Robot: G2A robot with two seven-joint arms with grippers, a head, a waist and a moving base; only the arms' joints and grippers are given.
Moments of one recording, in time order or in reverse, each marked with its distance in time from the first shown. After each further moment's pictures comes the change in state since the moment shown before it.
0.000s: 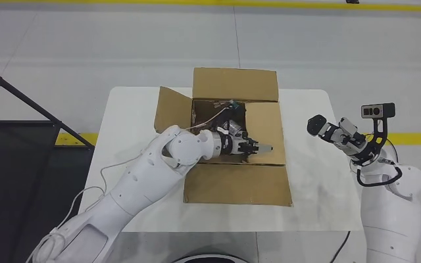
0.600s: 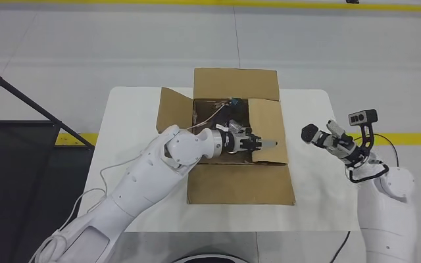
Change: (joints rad) left arm 0.027 -0.011 -0.041 -0.038 -0.029 -0.013 0.045; right arm -0.011 0.020 -0.031 0.100 -0.067 0.063 -0.041
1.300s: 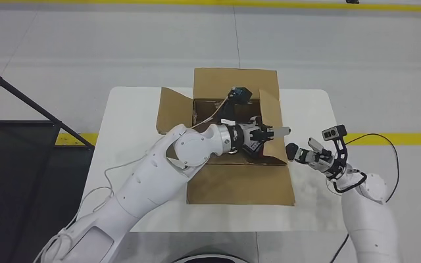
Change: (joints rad) left arm -0.017 -0.041 0.014 -0.045 -0.015 0.035 0.141; right arm 0.002 0.002 -0.142 0.177 0.144 -0.036 0.143
